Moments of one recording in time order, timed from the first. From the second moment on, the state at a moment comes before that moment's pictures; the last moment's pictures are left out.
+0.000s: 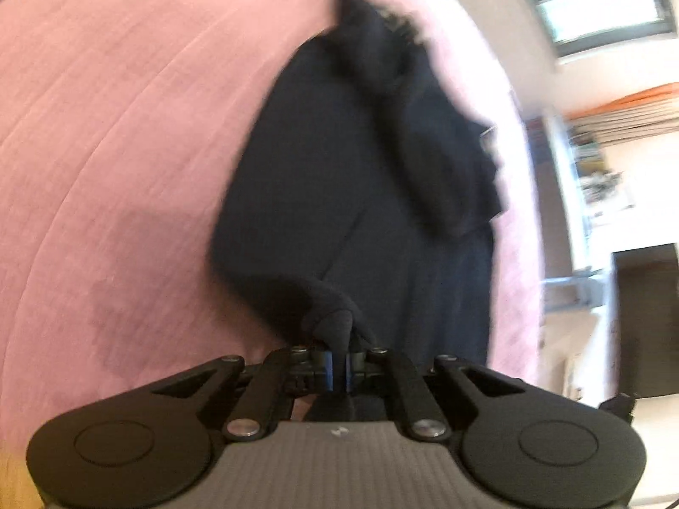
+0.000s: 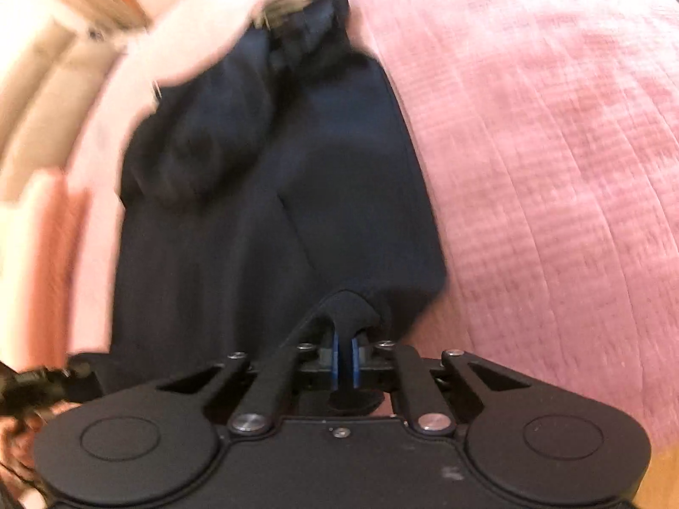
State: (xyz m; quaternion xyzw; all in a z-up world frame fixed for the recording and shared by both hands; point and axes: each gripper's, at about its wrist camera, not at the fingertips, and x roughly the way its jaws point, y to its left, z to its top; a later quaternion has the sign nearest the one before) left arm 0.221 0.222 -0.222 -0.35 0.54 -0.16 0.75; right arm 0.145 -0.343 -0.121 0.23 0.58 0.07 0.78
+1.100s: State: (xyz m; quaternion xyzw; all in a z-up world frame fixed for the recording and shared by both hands) left arm 0.520 0.178 -0.203 -0.11 0.45 -0.13 0.88; right arm 0.457 -0.328 -0.169 0.01 0.48 0.14 0.87
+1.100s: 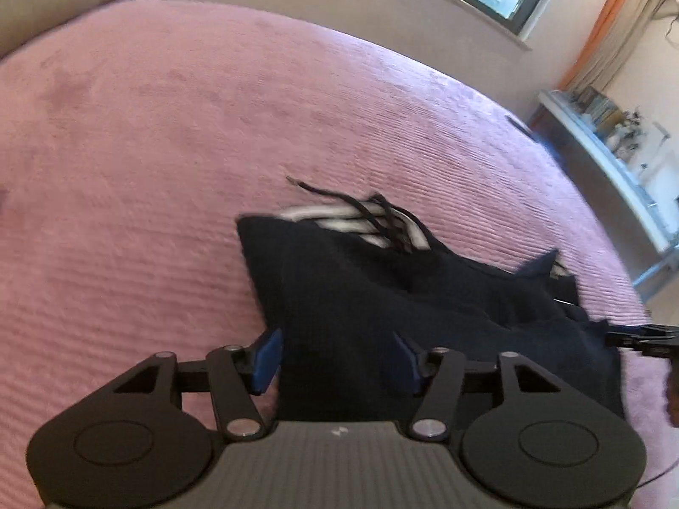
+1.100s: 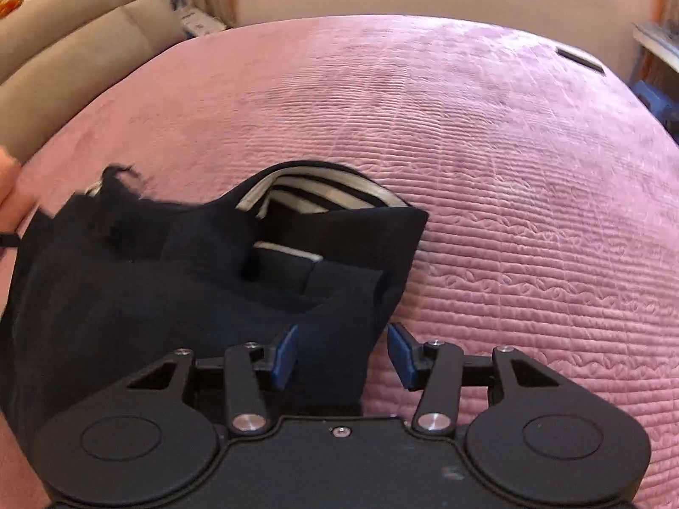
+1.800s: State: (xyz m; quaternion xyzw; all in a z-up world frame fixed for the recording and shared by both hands) left arm 0.516 0.172 -0.189 -0.14 0.40 -0.17 0.89; right arm 0.425 -0.305 -0.131 -0.01 0.40 0.14 0.90
